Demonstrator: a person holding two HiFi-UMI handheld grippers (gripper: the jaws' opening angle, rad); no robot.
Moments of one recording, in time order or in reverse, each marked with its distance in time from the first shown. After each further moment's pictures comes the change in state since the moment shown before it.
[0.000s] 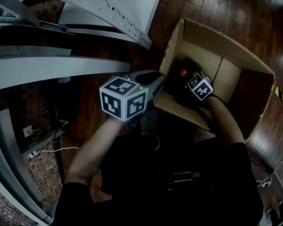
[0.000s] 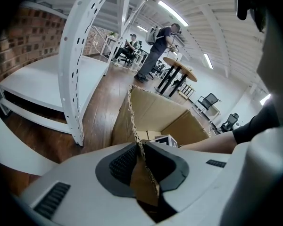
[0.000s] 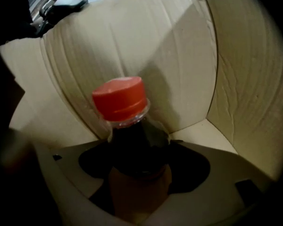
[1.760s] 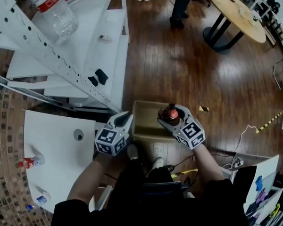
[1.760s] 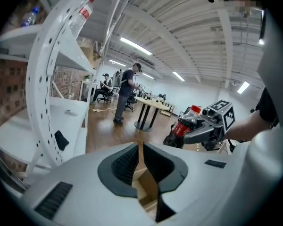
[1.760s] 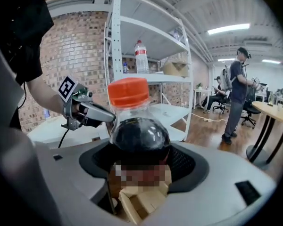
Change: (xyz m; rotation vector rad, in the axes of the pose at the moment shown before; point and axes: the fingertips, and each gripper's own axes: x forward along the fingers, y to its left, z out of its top) left arm -0.330 -0.283 0.400 0.266 -0.289 -0.125; right arm -0.677 0.124 0.435 0.157 -0.393 -0.366
